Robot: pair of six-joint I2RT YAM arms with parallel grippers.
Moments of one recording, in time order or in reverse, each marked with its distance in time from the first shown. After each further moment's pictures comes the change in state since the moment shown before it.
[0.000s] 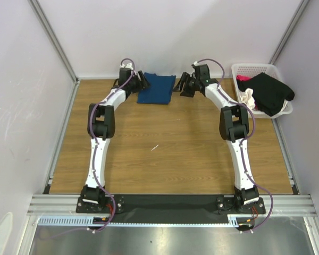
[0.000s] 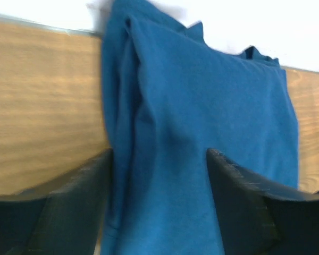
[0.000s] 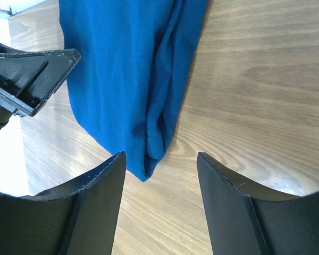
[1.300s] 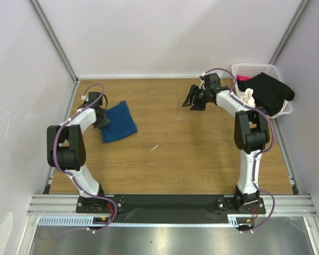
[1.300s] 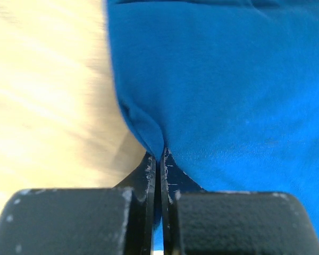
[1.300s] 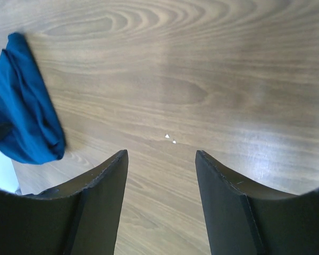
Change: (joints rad) left arm 0.175 -0.838 -0.989 -0.422 -0.488 0.065; right arm -0.024 -0.419 -0.566 -0.037 0.018 -0.091
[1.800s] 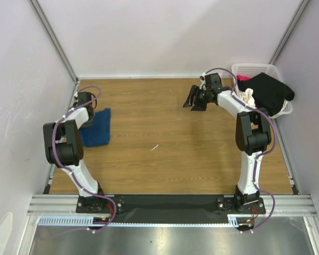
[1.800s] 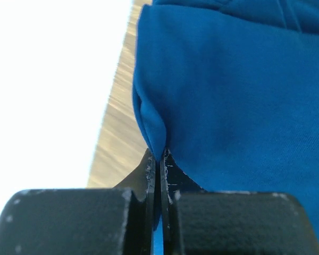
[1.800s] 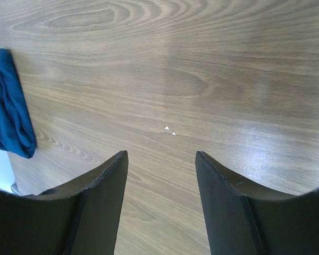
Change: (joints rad) left arm 0.132 0.047 0.026 0.056 -0.327 0.437; right arm -0.006 -0.034 -0.028 -0.021 -0.010 -0.030
